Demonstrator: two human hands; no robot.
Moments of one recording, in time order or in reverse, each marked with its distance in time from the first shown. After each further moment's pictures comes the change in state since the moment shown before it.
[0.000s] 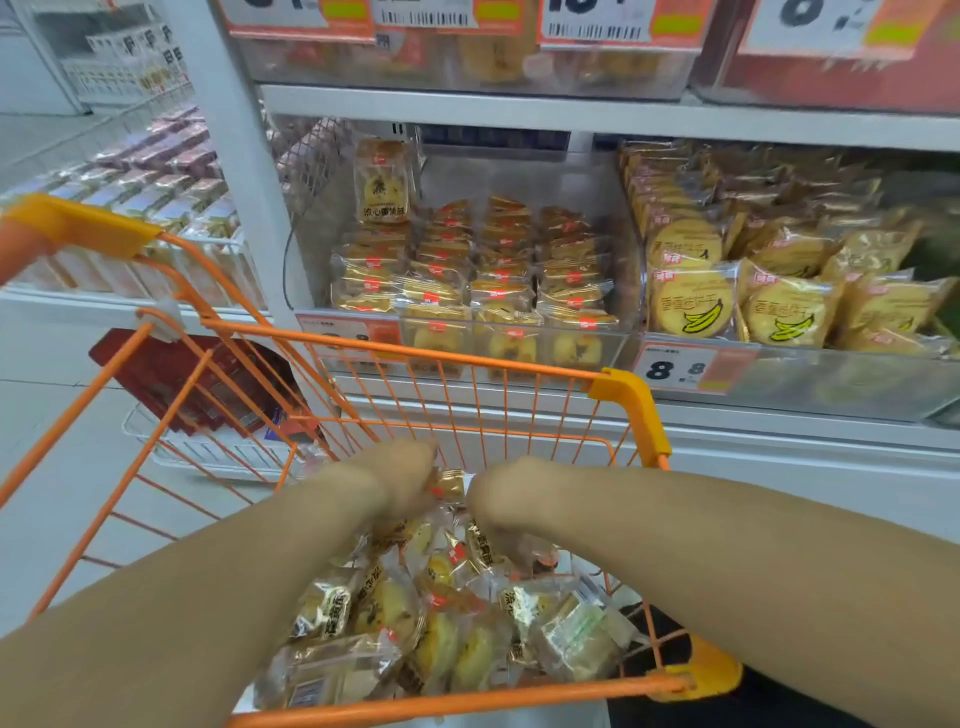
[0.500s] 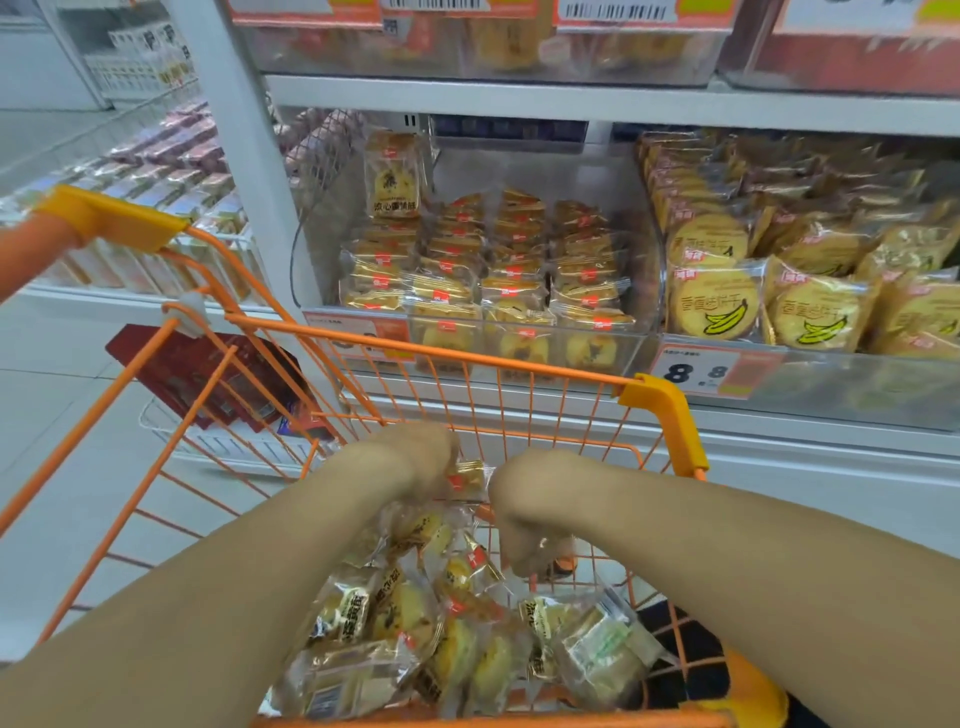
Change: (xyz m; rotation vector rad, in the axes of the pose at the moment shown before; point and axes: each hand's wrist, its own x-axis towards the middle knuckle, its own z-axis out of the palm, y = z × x) left_hand -0.007 0.015 -0.035 -0.051 -0.088 -0.003; right_hand -0.016 0.013 -0.003 0.359 -0.051 0.148
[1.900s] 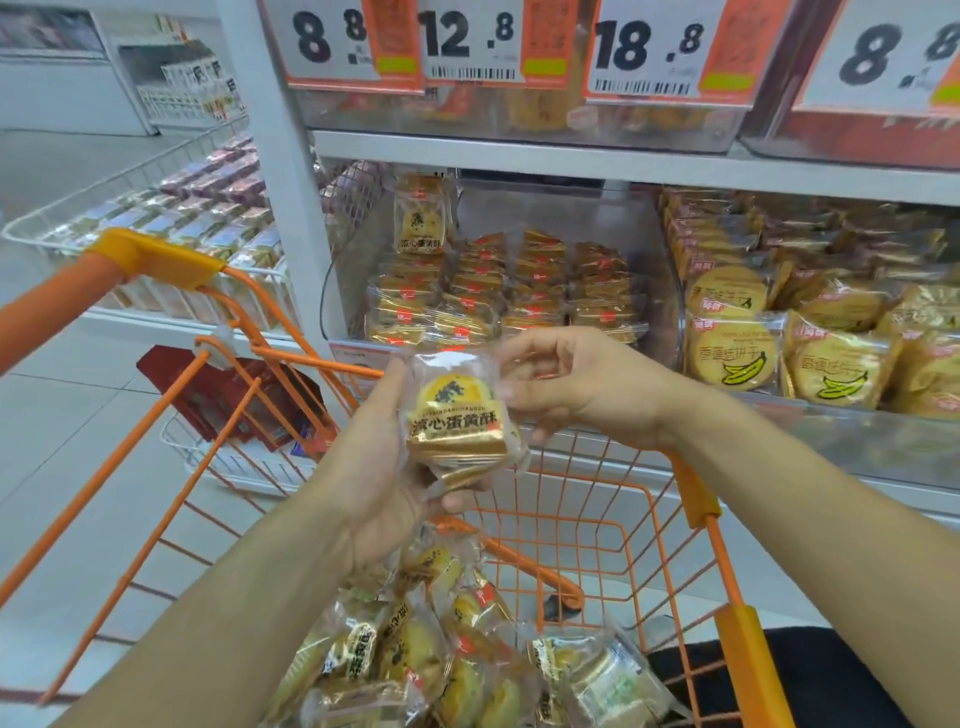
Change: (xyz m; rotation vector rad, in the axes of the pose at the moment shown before) left_hand -0.095 0.012 -0.036 -1.974 0.160 0.151; right_hand -0.049 0.097 -0.024 1.608 0.598 -0.745
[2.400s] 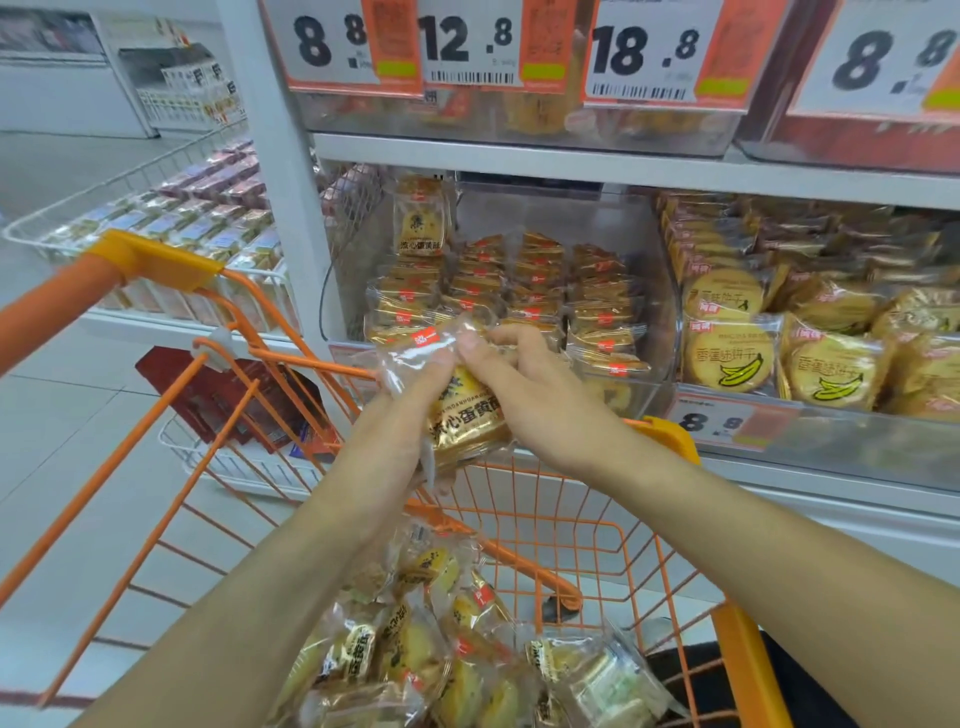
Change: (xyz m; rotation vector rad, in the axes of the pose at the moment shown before) left_hand 0.044 0.003 -0.009 0.361 0.201 0.197; right_hand 0.002 -0.006 0.054 -0.284 0.344 0.000
